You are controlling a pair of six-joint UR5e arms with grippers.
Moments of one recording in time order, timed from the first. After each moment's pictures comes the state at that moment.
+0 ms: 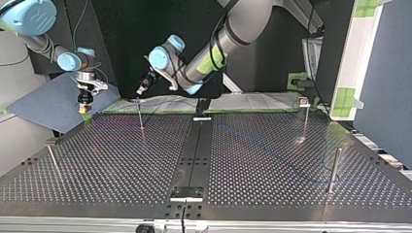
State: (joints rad) left arm -0.81 -2.64 -1.11 -2.70 -1.61 -1.74; right arm 1.47 -0.49 1.47 -1.06 1.27 1.61
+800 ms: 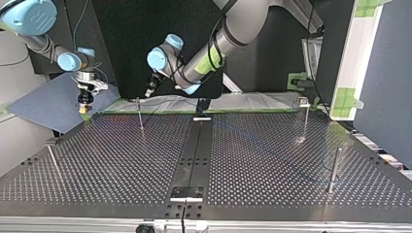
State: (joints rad) left arm -0.81 -2.68 -1.07 -2.78 -1.77 -1.71; right arm 1.48 -0.49 1.47 -1.06 1.26 1.62
